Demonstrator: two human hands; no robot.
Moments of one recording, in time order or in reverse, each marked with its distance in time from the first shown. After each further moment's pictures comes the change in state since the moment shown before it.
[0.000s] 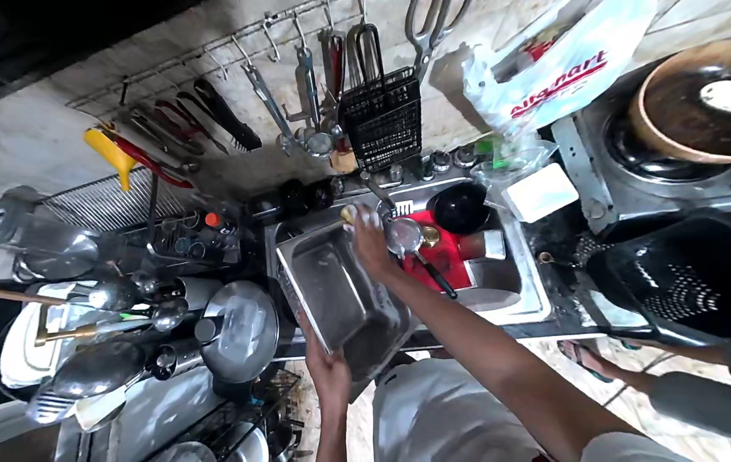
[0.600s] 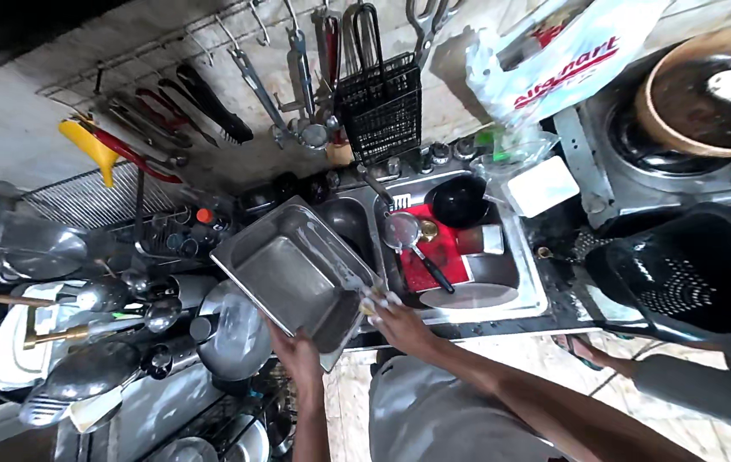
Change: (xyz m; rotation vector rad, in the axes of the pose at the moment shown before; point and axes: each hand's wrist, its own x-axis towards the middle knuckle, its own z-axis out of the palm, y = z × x) left_hand 0.051 -0.003 -0.014 -0.095 0.290 -0.142; right_hand -0.184 0.035 -0.046 0.071 -0.463 -0.147
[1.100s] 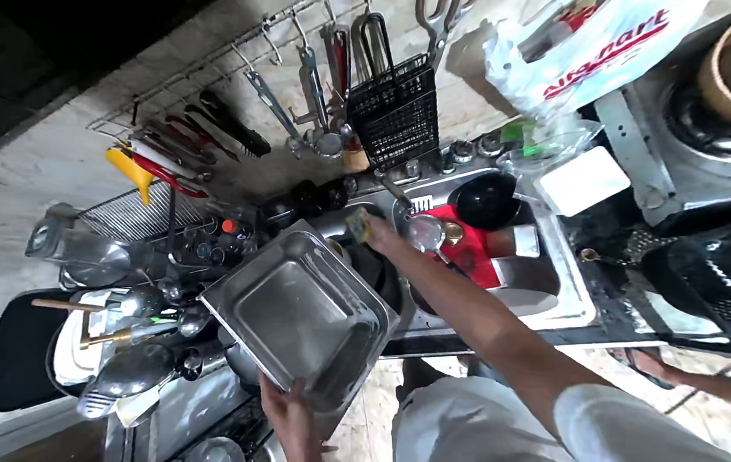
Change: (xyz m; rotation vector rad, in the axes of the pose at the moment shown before) left_hand -0.033 0.042 -0.070 0.055 0.057 -0.067; right_hand 0.264 0.051 -0.011 1.484 0.290 0.772
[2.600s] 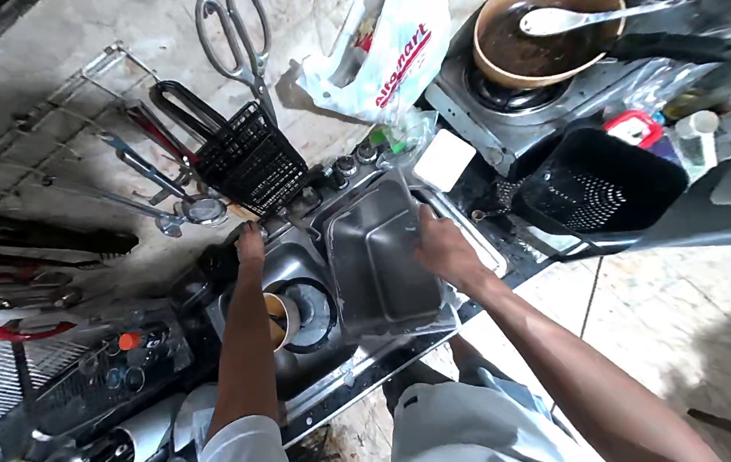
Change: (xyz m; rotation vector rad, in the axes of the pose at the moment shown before) left_hand 0.324 -0.055 0.415 1.332 -0.658 0.881; right_hand -0.238 -0.134 -0.157 -1.250 0.661 -0.113
